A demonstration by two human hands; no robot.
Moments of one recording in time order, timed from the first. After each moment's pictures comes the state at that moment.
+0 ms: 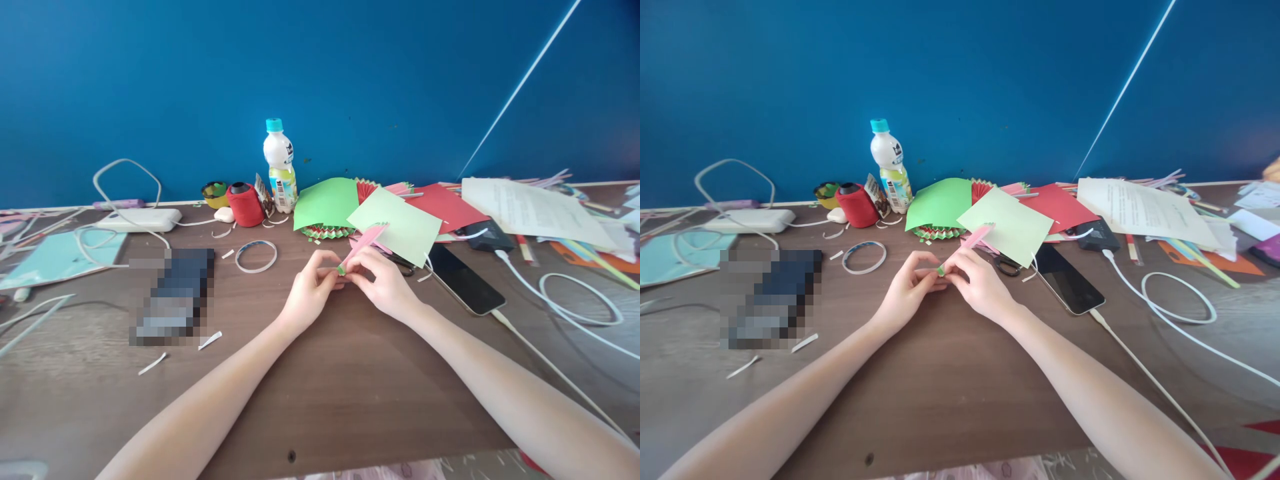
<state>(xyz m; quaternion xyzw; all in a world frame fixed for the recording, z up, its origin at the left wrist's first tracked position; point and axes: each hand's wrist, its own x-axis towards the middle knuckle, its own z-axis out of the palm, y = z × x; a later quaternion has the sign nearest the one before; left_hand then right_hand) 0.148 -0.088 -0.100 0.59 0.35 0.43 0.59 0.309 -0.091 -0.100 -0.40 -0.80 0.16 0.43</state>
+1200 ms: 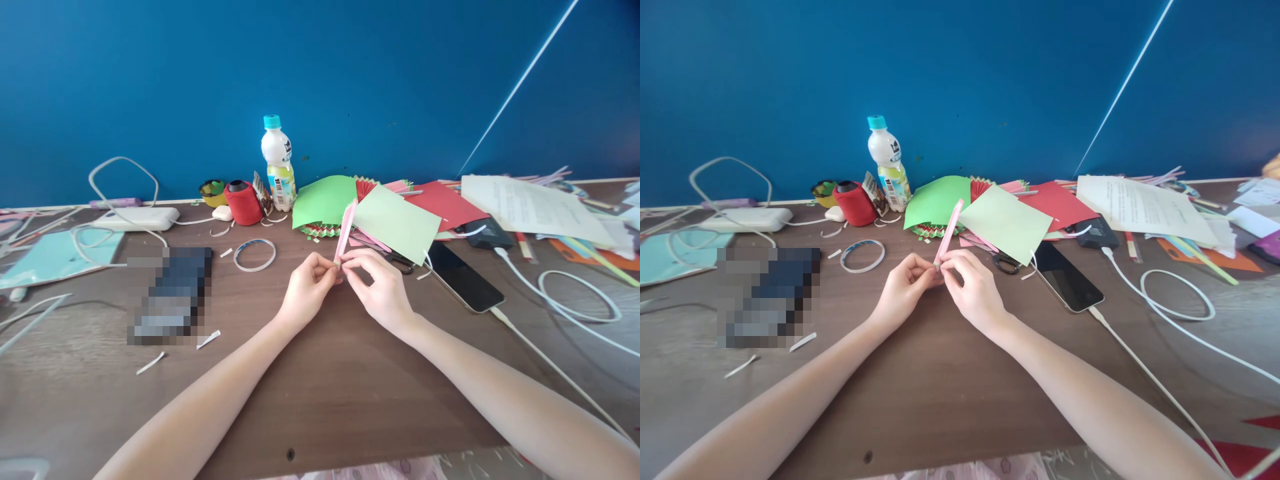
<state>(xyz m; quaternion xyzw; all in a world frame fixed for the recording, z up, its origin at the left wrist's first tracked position) 0.150 -0.088 -0.101 0.58 0.39 0.47 0.54 0.292 -0.105 -0.101 -0.41 -0.75 0.05 0.52</state>
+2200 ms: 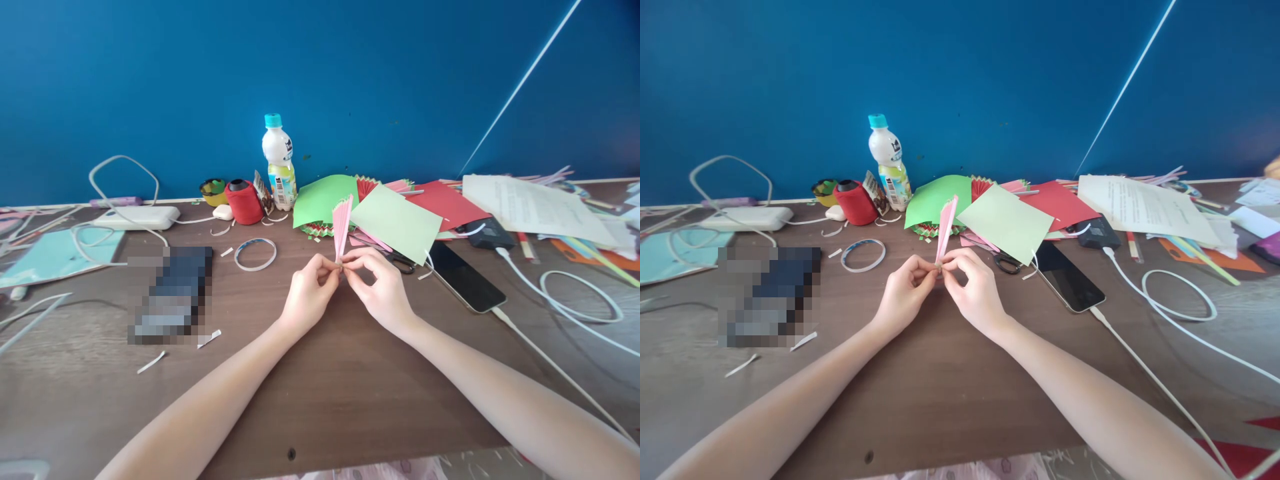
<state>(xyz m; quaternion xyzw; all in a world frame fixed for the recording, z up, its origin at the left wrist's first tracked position) 0.149 -0.093 -0.103 0.65 0.42 0.46 0.44 0.288 -0.108 -0.098 -0.43 -0.71 0.14 0.53</state>
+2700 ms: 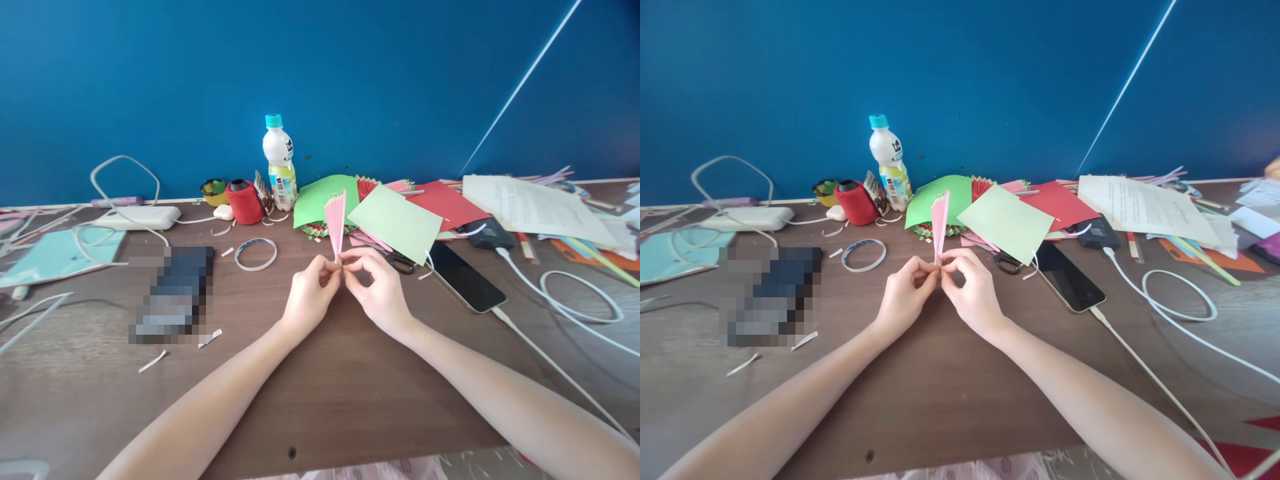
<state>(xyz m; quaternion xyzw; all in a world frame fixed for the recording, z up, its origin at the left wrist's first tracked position) 0.149 -0.096 -0.101 0.68 0.45 0.45 0.36 0.284 -0.109 -0.100 -0.43 -0.71 0.13 0.55</state>
